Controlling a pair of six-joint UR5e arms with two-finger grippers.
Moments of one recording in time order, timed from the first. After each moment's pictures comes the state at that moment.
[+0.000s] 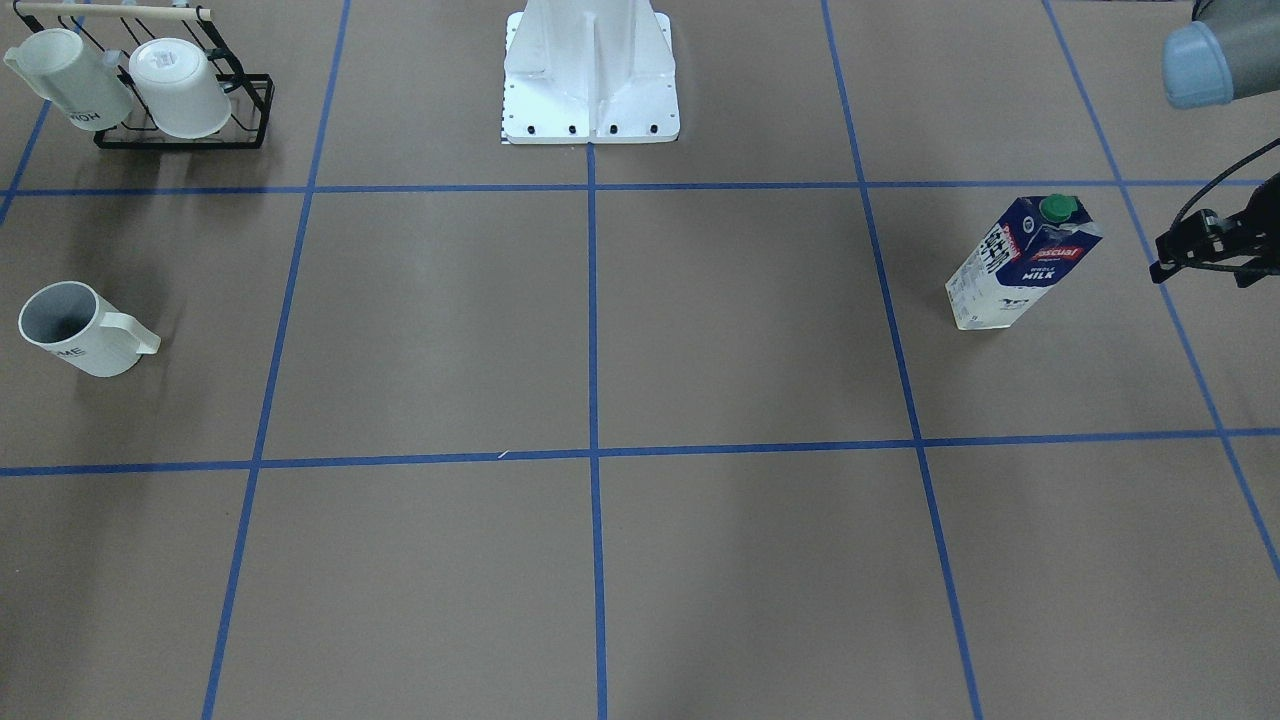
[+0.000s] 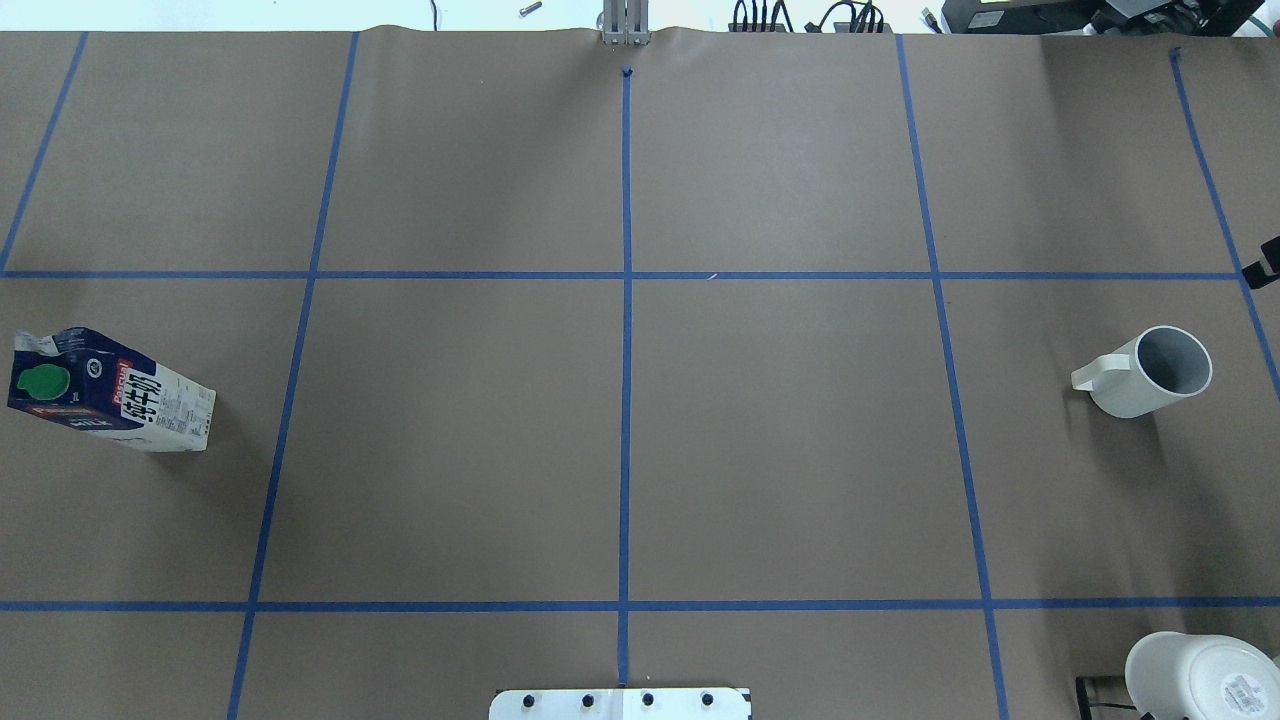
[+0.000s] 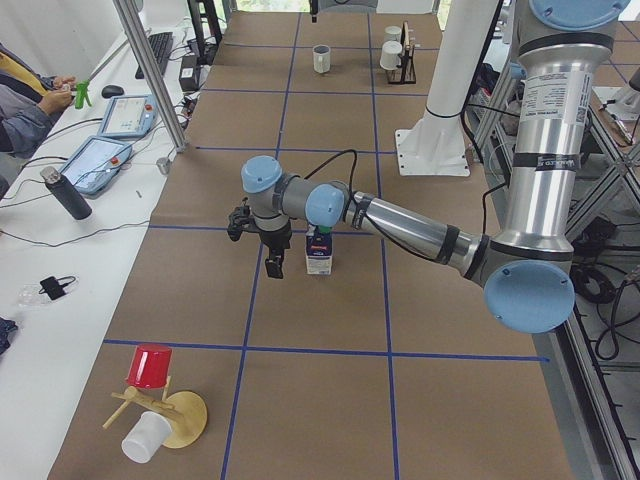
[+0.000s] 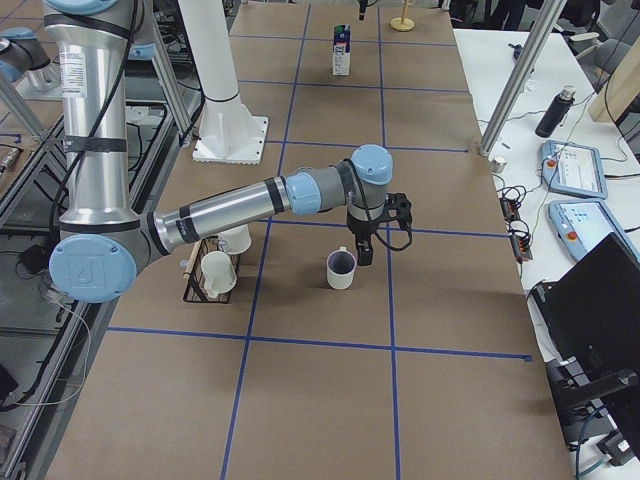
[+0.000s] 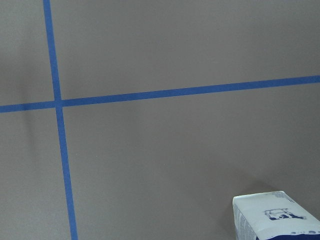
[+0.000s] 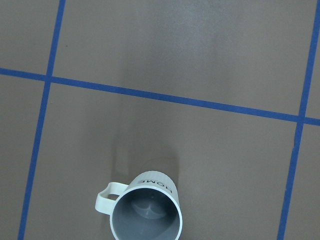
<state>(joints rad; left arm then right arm) -1.28 -1.63 -1.84 -1.48 -2.31 -0.27 1.34 -1.58 1.92 -1.64 2.36 0.20</state>
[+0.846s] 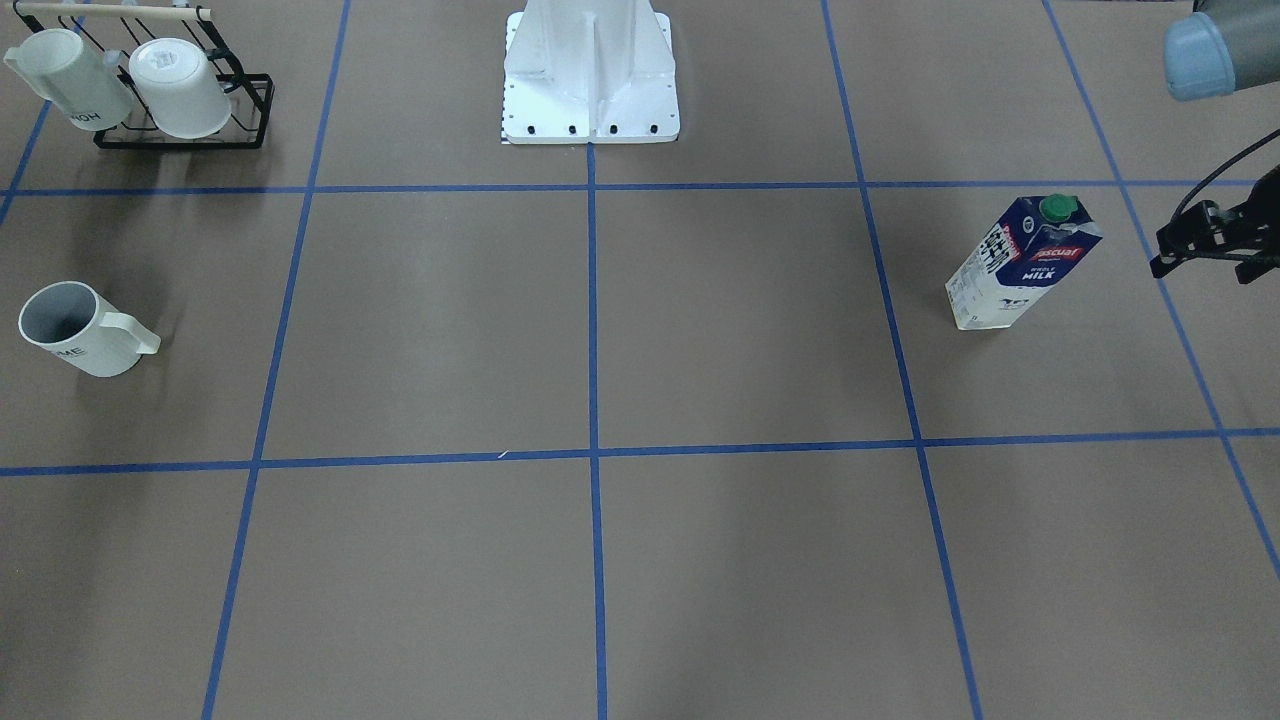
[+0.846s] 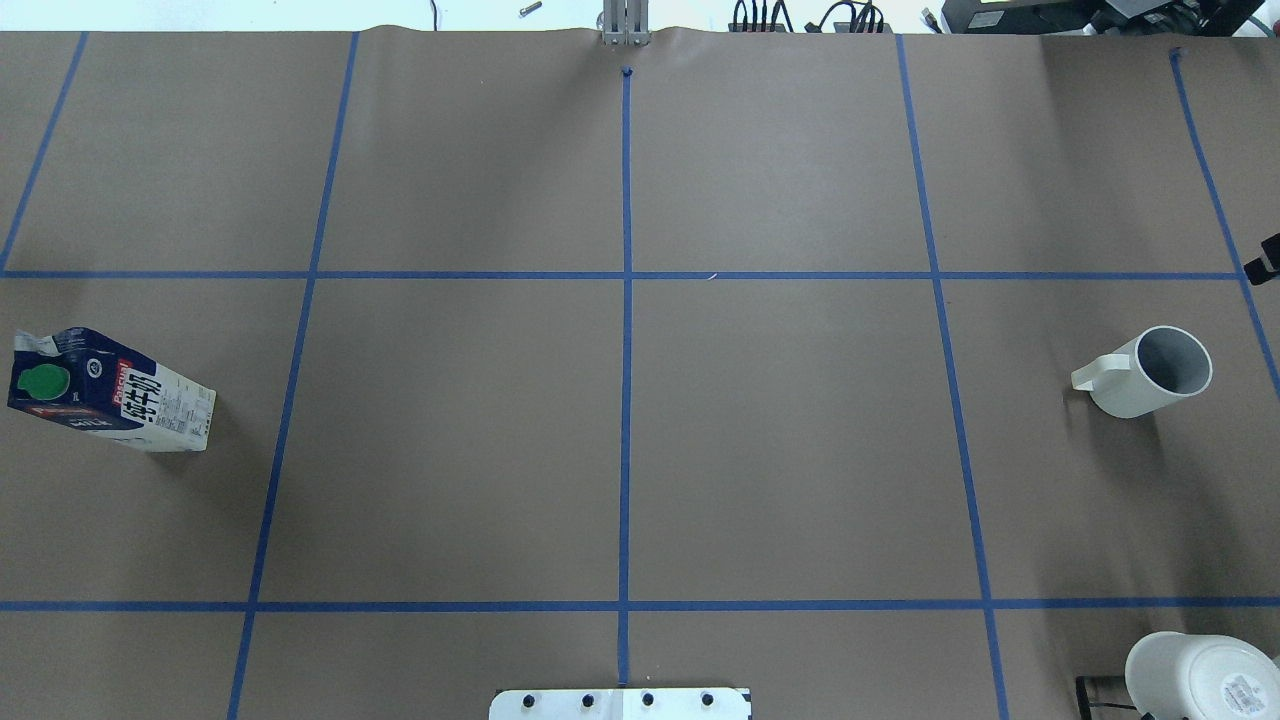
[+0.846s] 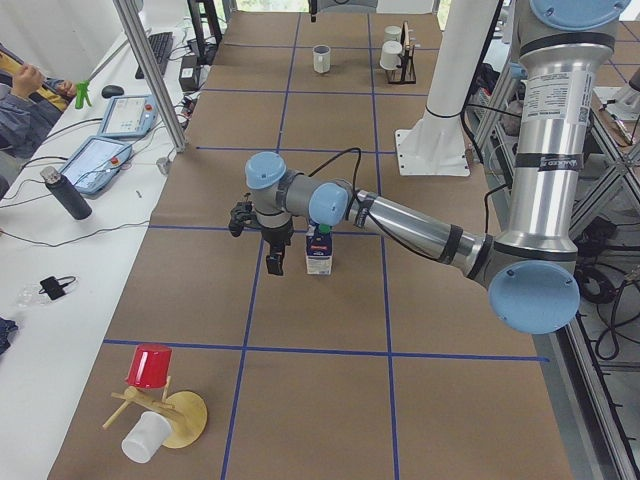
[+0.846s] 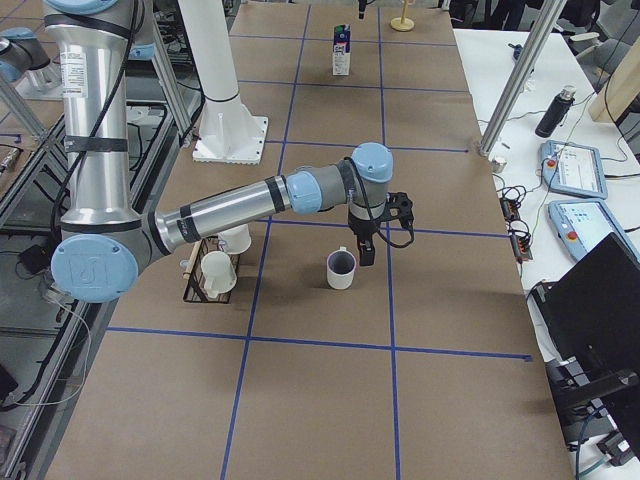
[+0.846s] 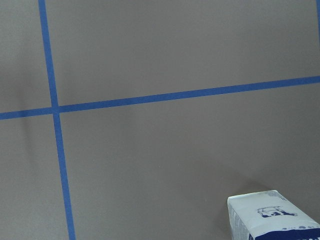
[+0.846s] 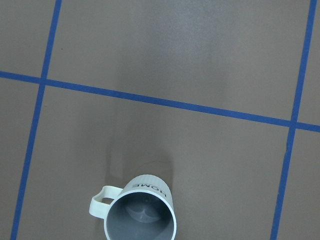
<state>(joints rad) -1.28 -1.61 -1.87 -1.50 -2.31 -0.27 1.33 -1.58 1.92 -1.64 2.33 0.20</state>
